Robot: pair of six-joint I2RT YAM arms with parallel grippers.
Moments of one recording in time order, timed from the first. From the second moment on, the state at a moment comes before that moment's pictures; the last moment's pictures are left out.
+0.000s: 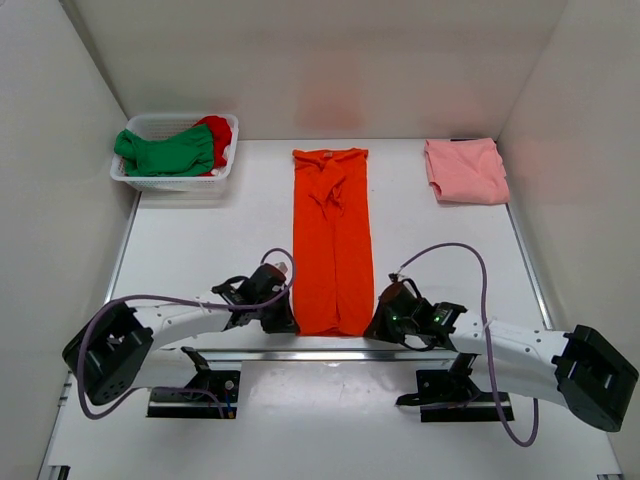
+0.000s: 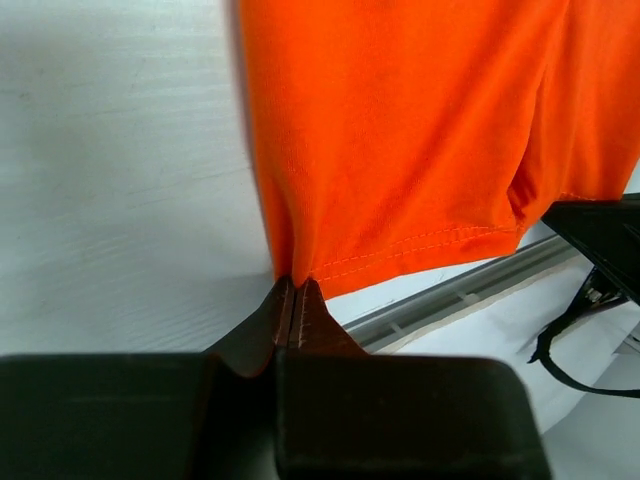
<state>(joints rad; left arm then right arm) -0.80 1.26 0.47 -0.21 0.17 -0.94 0.91 1.02 0.34 -0.25 0.02 1.06</state>
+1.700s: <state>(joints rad) -0.17 2.08 1.21 0.21 0.62 -1.01 0.20 1.87 1.33 -0.34 -0.29 0.37</state>
